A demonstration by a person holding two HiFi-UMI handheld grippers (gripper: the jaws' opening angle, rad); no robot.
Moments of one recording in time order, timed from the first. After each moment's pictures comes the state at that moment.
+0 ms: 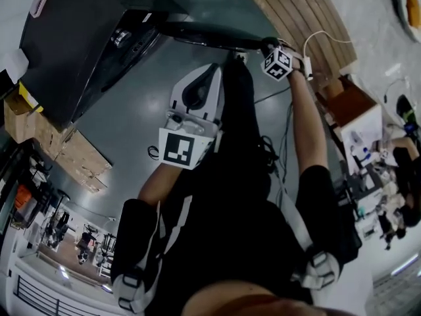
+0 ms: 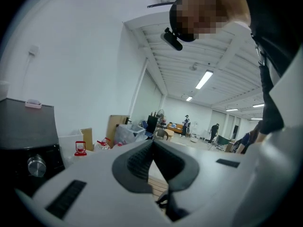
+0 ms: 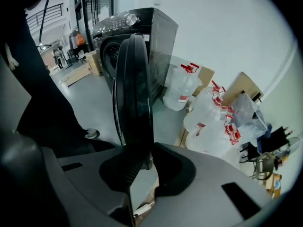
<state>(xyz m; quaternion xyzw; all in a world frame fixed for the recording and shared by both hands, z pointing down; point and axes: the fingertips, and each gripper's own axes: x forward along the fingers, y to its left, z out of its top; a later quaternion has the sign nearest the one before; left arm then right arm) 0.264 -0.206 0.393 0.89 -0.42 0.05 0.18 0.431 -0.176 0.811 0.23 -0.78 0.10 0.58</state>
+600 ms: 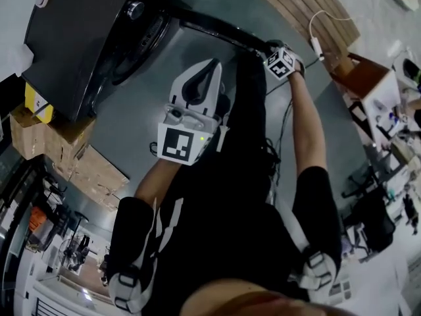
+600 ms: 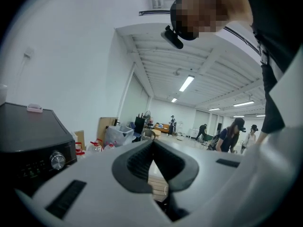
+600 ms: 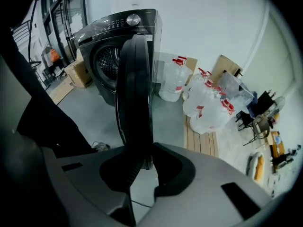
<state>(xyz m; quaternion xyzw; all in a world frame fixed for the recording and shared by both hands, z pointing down) 0.174 -0.082 0.385 0.93 -0.34 0.04 0.15 0.362 -0.032 0.818 0.35 -0.73 0.21 0.55</state>
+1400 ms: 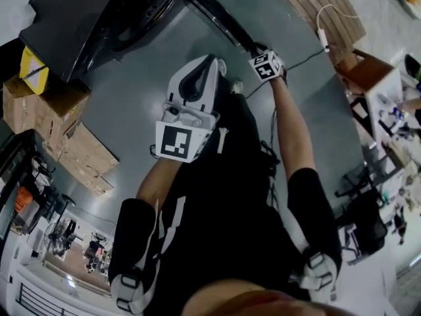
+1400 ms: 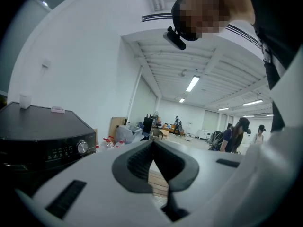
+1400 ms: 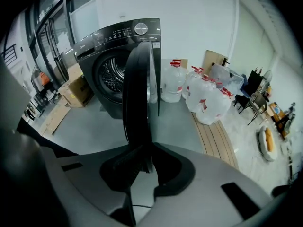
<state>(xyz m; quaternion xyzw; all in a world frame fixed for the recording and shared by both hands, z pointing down) 0.115 0.017 0.387 0.90 -0.40 0.04 0.16 0.253 0.066 0.822 0.42 -0.73 0.27 0.47</state>
